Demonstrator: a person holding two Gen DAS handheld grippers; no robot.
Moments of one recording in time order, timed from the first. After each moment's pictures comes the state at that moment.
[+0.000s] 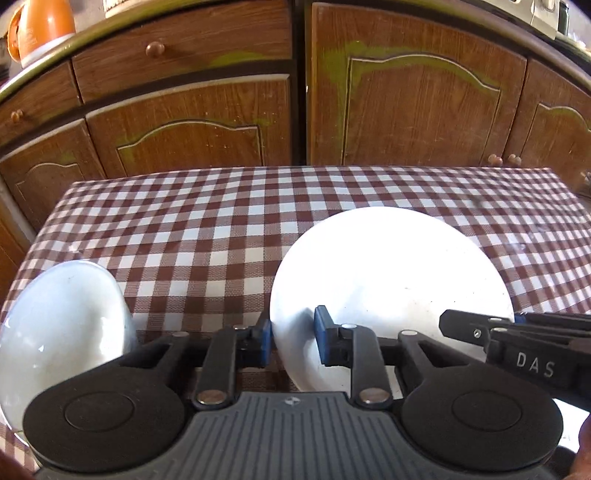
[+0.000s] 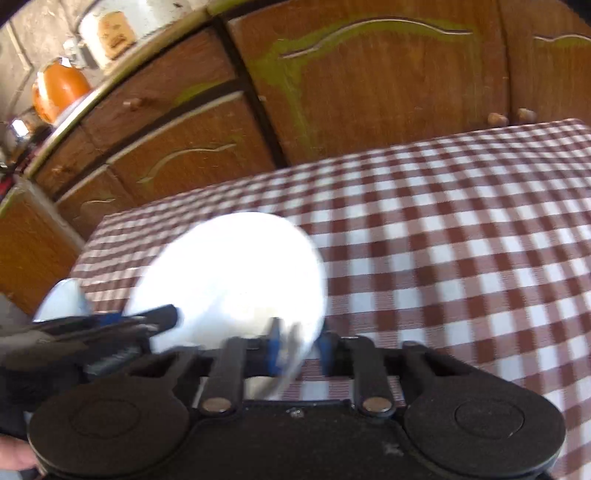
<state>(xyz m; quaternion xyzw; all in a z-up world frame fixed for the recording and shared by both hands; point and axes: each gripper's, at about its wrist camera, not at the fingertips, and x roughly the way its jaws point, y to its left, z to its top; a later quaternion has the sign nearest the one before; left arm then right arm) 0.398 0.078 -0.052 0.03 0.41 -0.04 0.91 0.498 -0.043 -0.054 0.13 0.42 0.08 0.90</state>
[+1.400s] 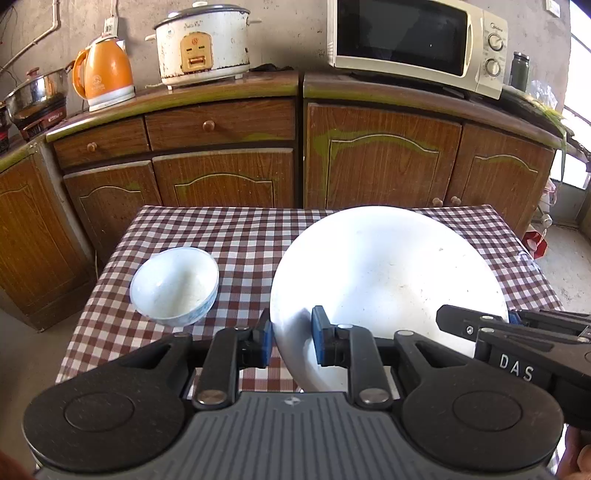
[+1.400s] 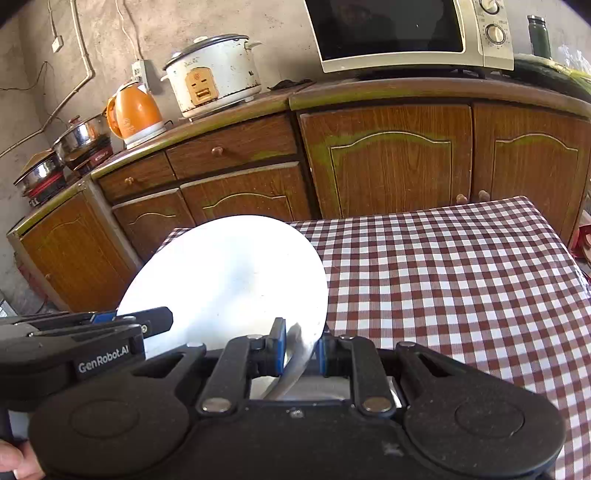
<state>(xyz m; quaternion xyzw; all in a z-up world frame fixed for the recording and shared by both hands) 0.227 0.069 0.067 0.01 0.35 -0.02 0.94 0.308 -0.036 0.083 0.08 0.34 0.09 0.93</state>
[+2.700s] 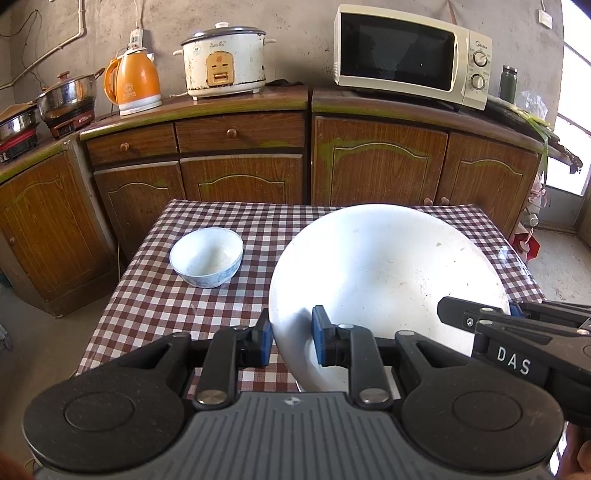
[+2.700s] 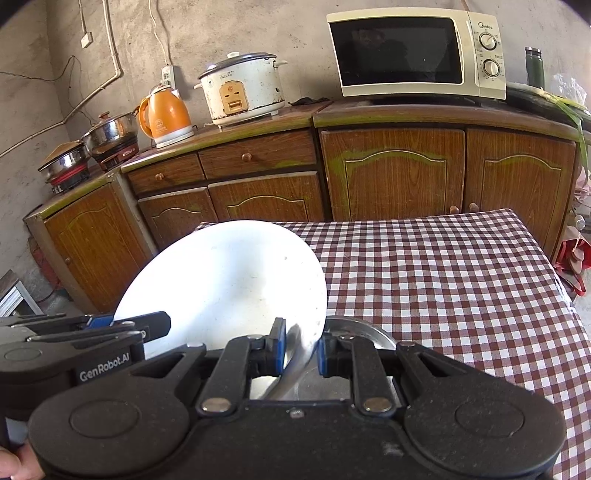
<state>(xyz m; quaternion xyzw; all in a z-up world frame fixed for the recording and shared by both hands) 0.136 0.070 0.088 0.01 0.33 0.00 0.94 0.207 -0.017 0.114 0.05 0.32 0.10 0.94</state>
